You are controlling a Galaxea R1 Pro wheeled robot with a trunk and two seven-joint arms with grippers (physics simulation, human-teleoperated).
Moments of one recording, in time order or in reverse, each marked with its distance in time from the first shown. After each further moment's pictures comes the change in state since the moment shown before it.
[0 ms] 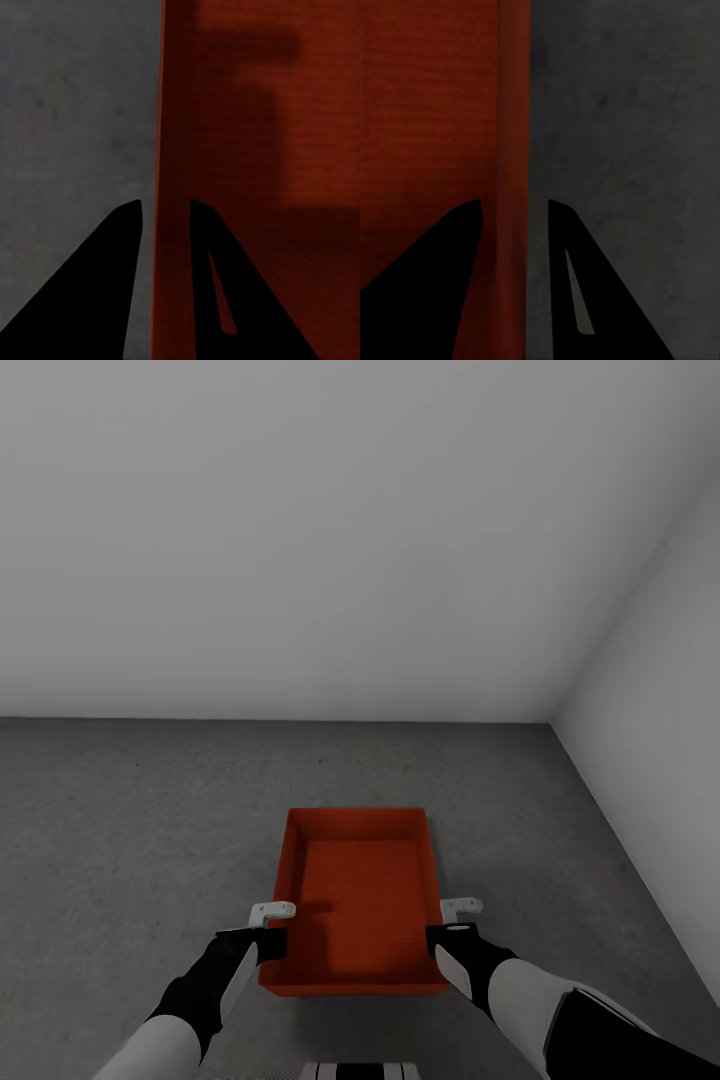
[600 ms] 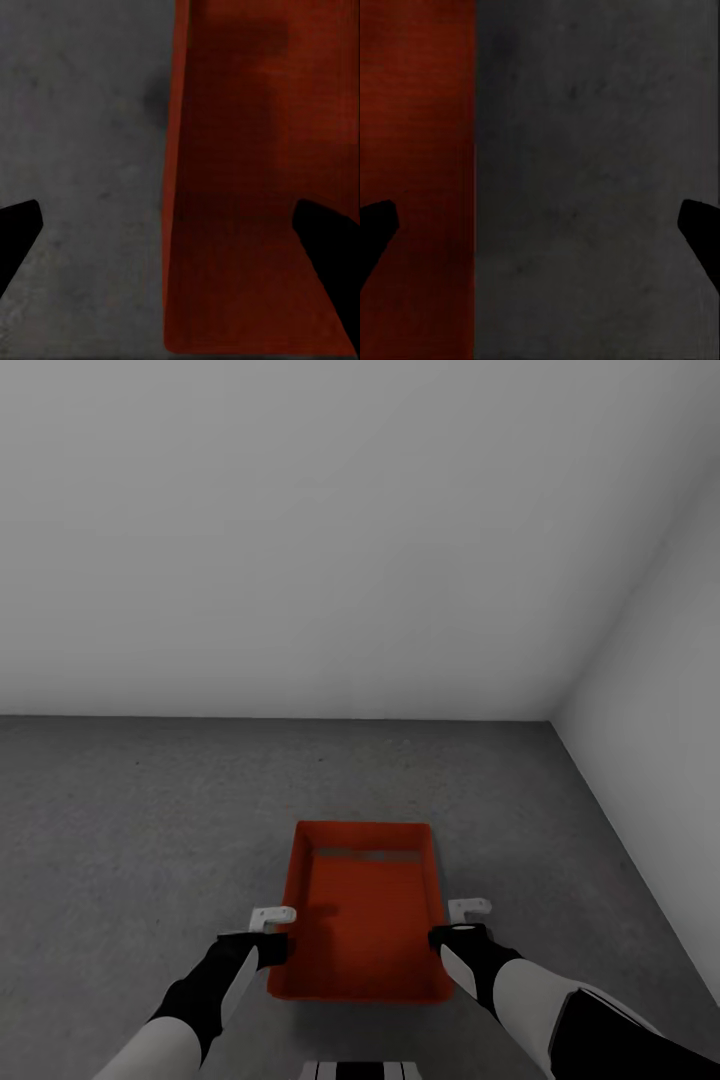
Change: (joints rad) left arm 0.000 0.000 -0.009 0.025 0.009 -0.001 0.008; right arm 0.001 -0.017 0.001 -0.001 -0.011 0.003 -0.043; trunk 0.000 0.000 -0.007
